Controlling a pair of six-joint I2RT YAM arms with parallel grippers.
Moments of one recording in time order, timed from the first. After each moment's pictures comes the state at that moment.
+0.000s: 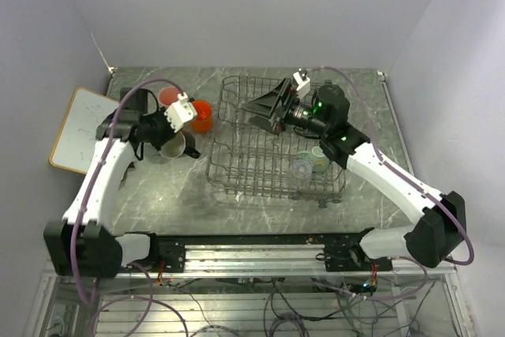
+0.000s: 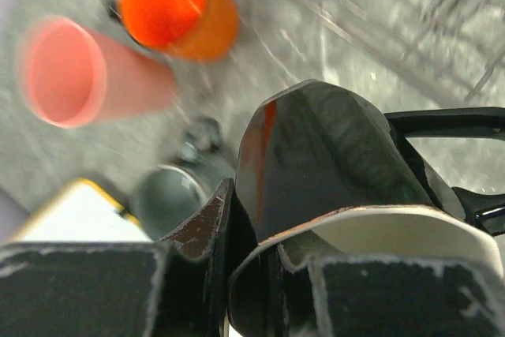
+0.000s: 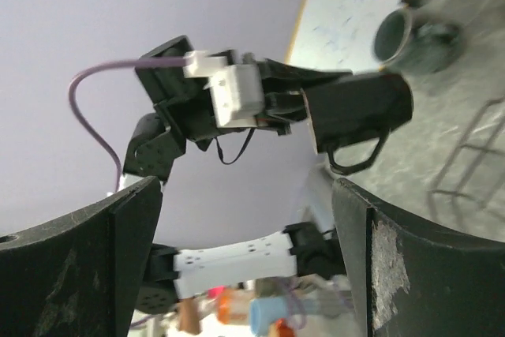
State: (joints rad) left arm -0.05 1.14 1.12 -0.73 0.49 0.92; right arm 0.62 1.33 1.04 0.28 -0.52 1.28
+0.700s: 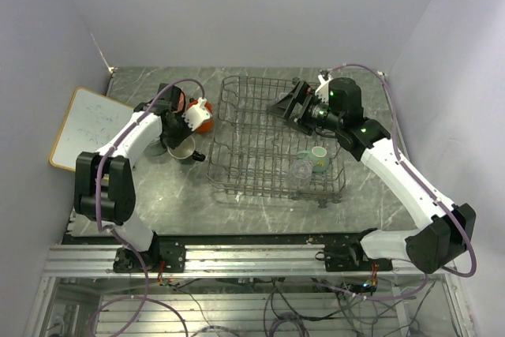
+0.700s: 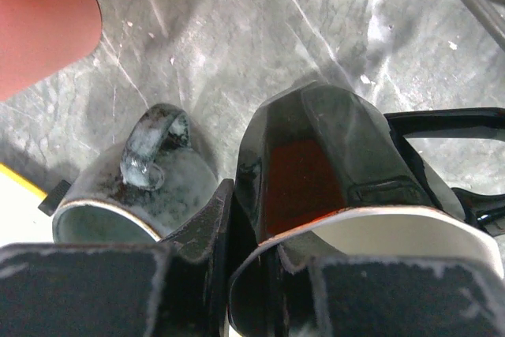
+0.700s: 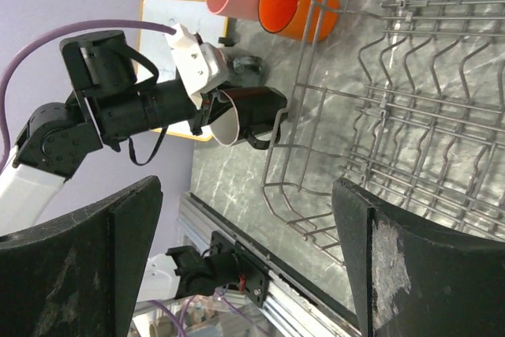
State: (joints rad) left arm -0.19 1.62 1.20 -0.74 0.10 0.77; right arm 0.47 1.28 1.19 -0.31 -0.32 0.88
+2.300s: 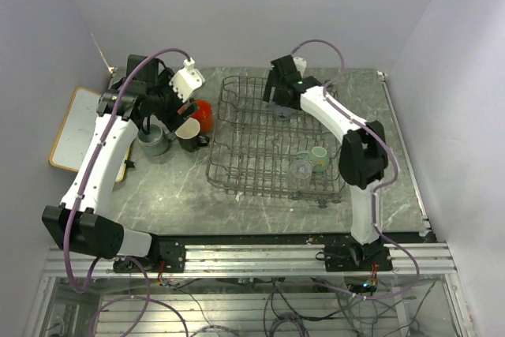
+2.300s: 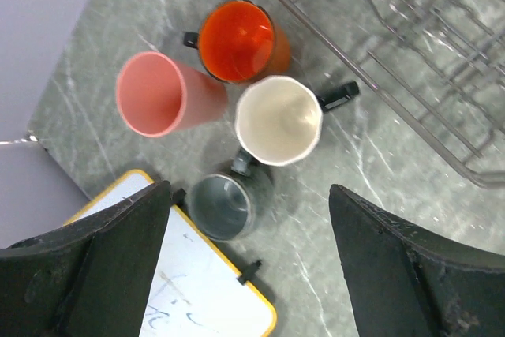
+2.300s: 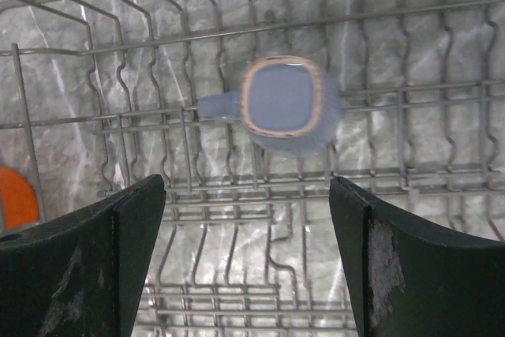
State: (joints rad) left arm -0.20 1.39 1.53 -0.89 0.23 0.72; right arm 0.47 2.06 1.82 -0.58 0.32 0.57
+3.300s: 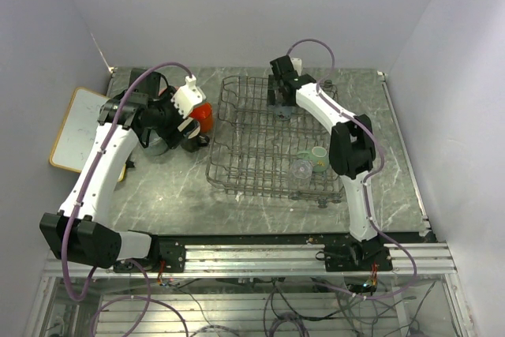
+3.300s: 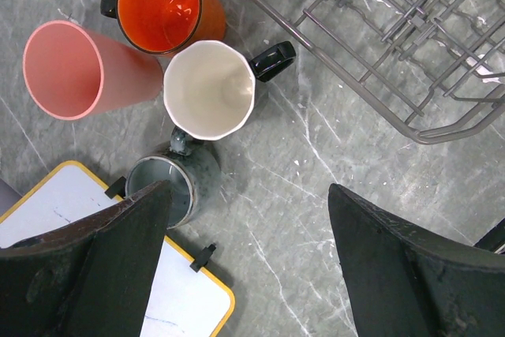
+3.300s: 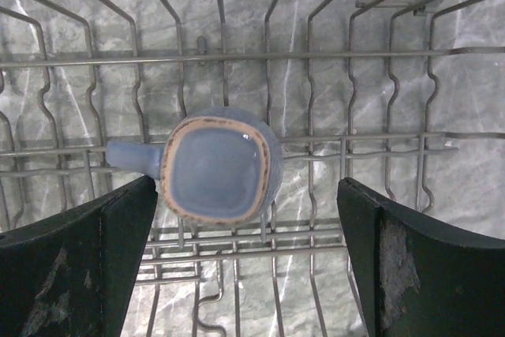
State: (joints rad) left arm -0.20 1.31 1.40 -0.98 0.30 0.72; right arm 0.45 2.28 2.02 -0.66 0.44 0.40
